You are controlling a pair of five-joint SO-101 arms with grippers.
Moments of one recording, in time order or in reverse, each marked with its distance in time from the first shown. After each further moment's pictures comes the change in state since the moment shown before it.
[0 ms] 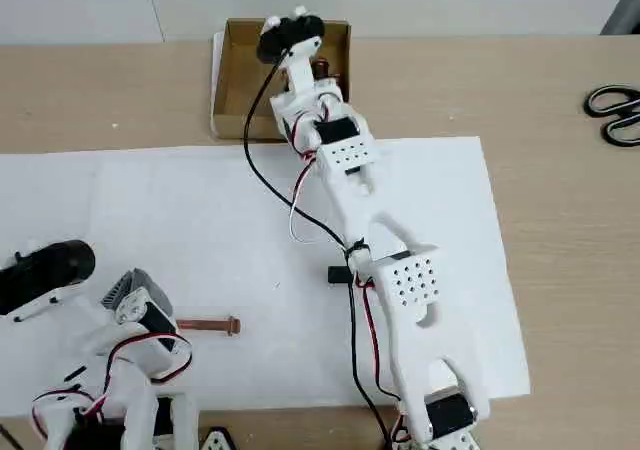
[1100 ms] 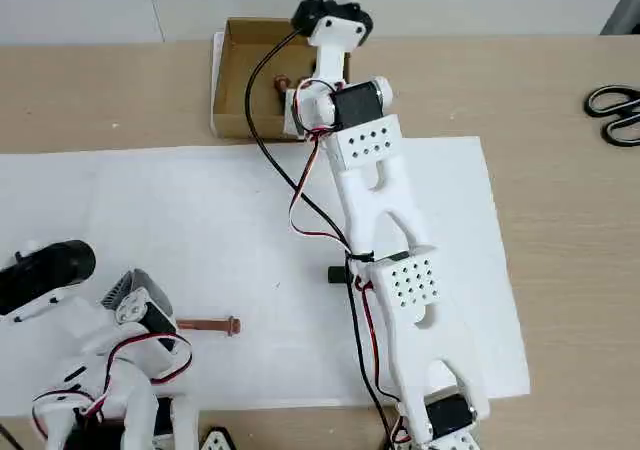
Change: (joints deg) left arm 0.0 0.0 0.0 0.1 0.0; right arm -0.6 -0.1 -38.9 62.2 -25.8
